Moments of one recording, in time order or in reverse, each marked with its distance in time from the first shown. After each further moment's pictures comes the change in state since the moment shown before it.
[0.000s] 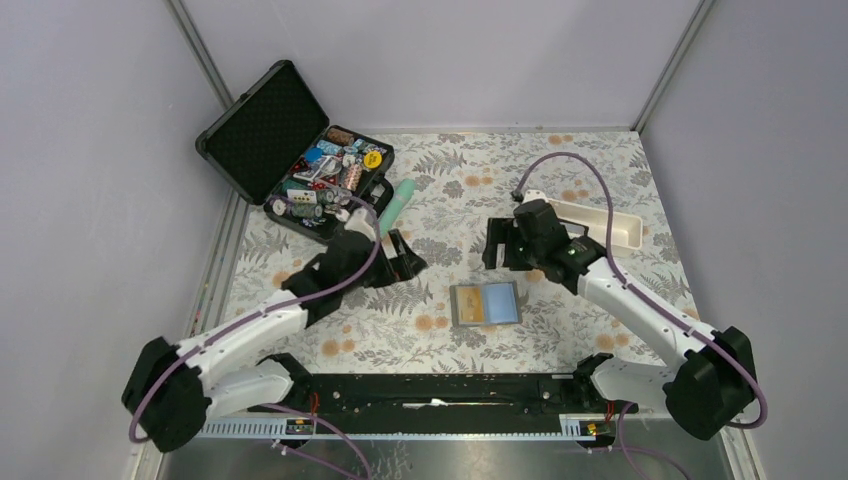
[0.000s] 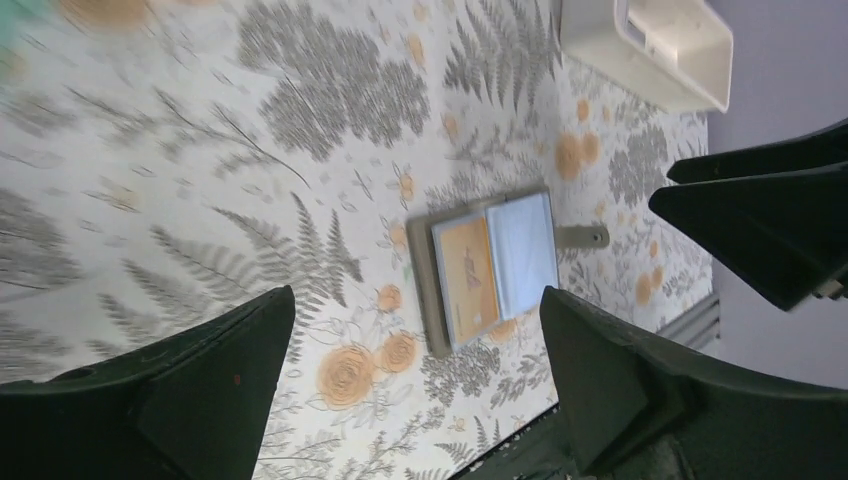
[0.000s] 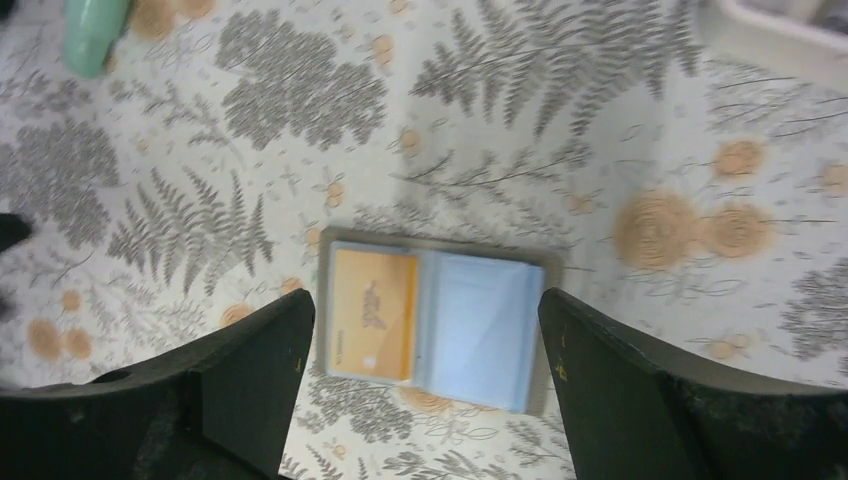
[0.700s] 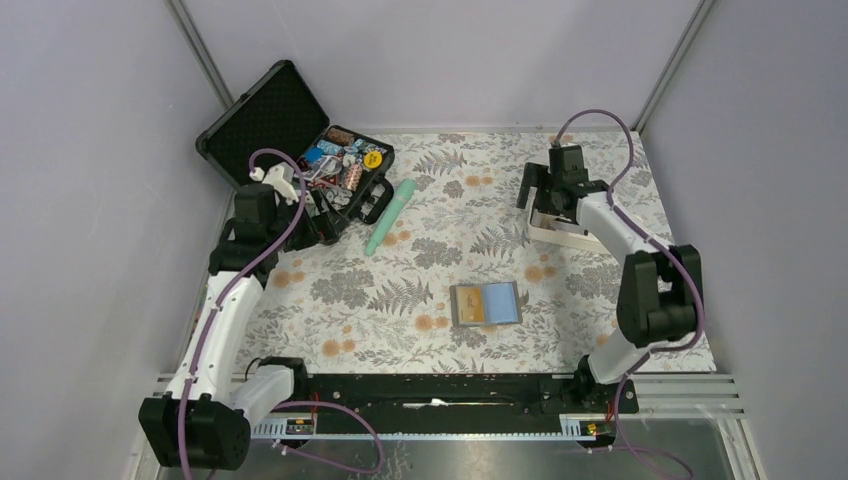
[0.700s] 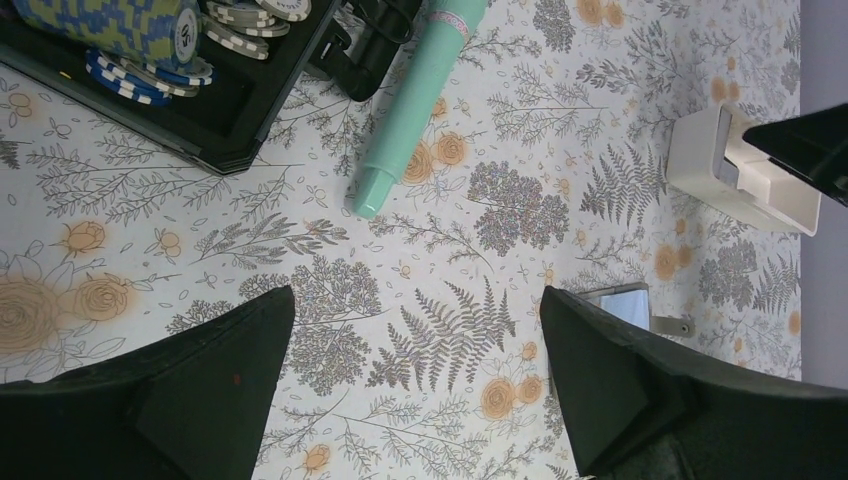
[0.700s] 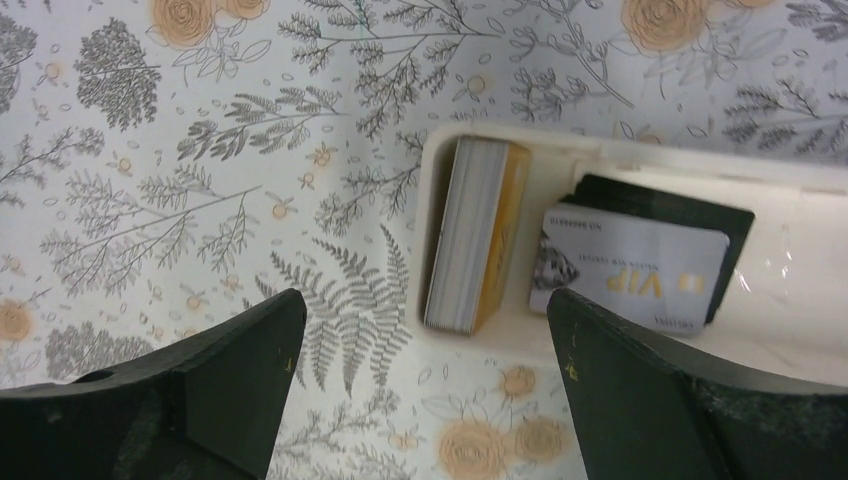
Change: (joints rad) left arm 0.689 -0.095 0.353 -0.518 0.297 0.459; right arm -0.433 0.422 0.286 0.107 -0.007 -0.170
